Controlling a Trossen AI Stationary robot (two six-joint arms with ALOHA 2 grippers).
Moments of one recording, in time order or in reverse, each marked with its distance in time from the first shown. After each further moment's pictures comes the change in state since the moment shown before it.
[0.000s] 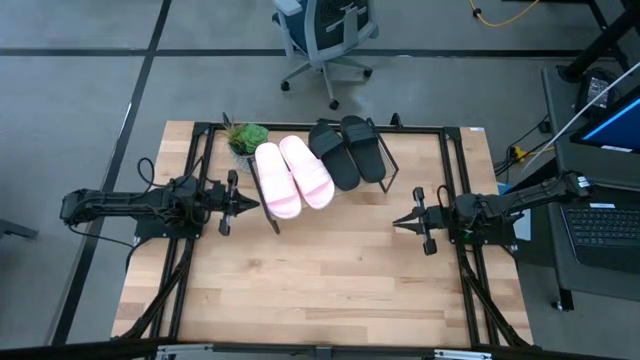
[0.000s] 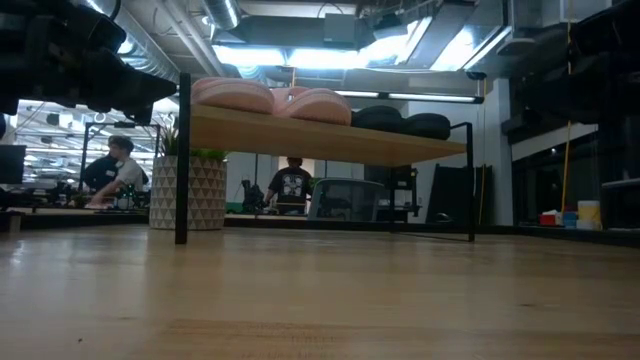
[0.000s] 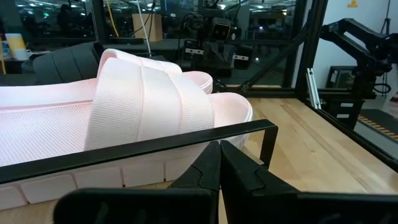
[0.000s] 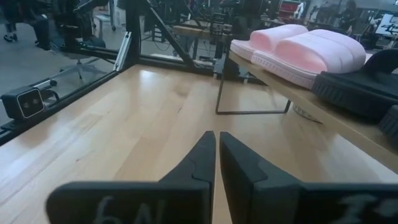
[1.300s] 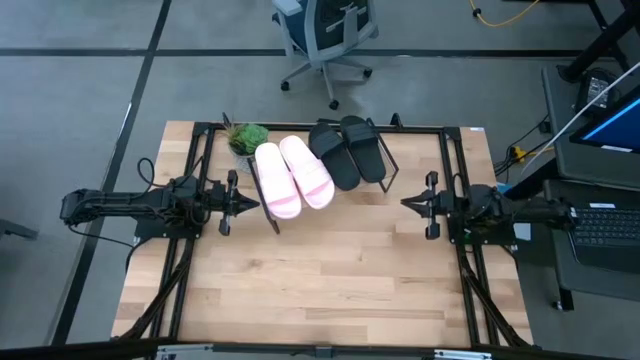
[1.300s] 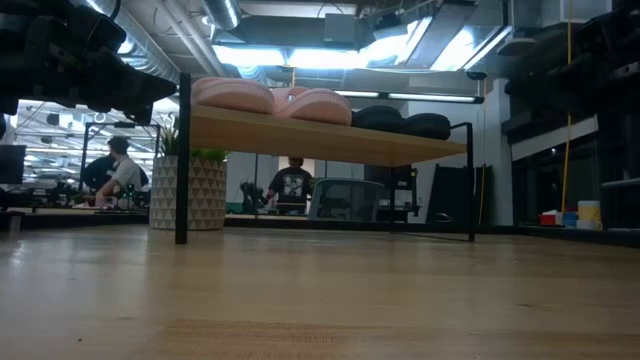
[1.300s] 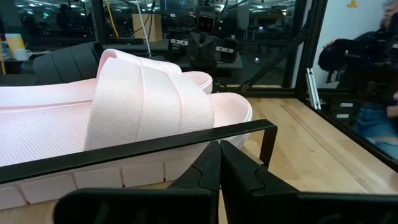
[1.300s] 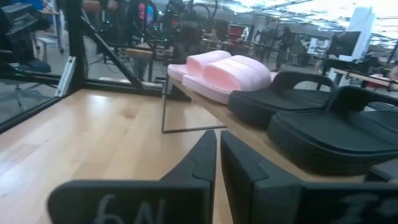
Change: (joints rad) left arm 0.000 0.000 0.000 0.001 0.001 0.000; right arm -0.217 -0.403 -0.001 -0.282 -0.027 -0.025
